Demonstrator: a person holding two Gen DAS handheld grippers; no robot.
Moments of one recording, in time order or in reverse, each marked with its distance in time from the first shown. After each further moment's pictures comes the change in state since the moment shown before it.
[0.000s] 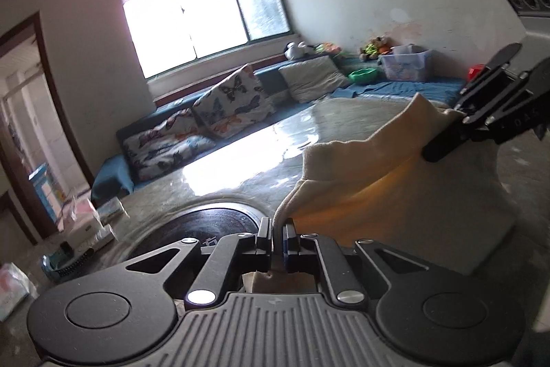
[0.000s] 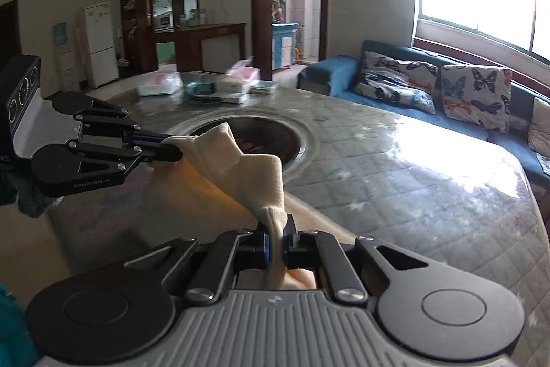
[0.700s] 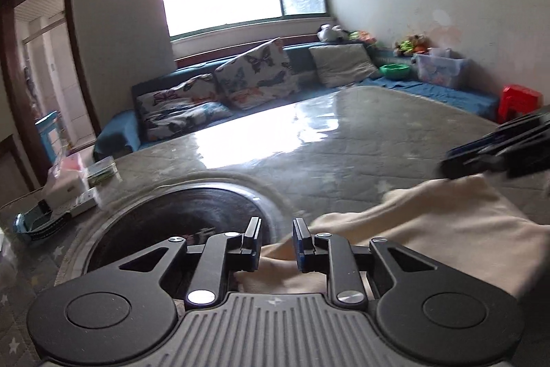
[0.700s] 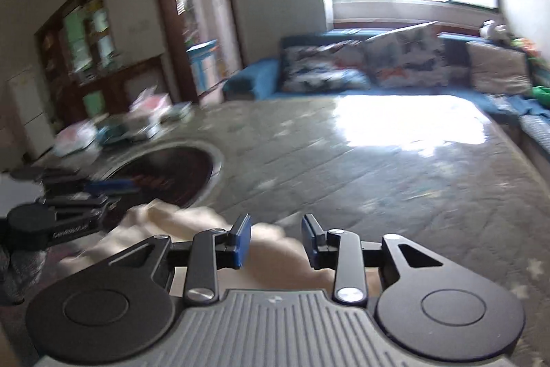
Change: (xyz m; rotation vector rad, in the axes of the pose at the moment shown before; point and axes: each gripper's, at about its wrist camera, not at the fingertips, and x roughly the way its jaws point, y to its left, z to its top) left arm 0.044 0.003 0.006 -0.139 0.057 0.014; right arm 0.059 -0.056 -0.019 0.269 -0.050 -0.140
